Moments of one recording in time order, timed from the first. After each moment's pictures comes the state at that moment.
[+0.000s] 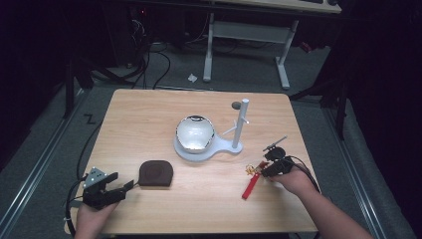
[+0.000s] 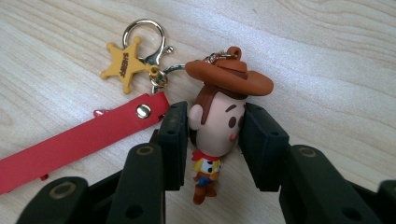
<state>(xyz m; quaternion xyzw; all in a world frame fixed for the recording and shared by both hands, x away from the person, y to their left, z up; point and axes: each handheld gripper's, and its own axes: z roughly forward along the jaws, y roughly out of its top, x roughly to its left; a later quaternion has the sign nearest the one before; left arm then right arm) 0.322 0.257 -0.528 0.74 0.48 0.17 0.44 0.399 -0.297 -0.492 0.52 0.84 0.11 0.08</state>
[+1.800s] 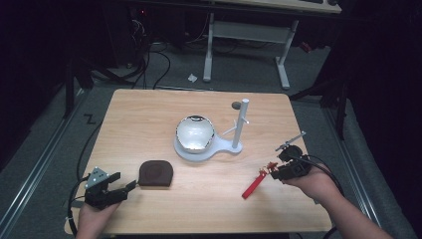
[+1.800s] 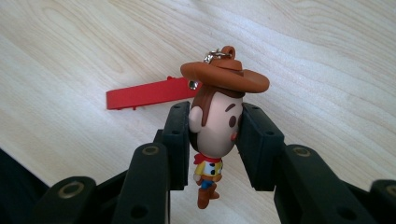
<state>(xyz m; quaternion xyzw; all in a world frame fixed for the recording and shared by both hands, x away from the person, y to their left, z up) 0.322 0.252 -0.527 0.74 0.47 0.17 0.45 0.354 -0.304 -0.411 0.48 0.86 0.15 0.06</state>
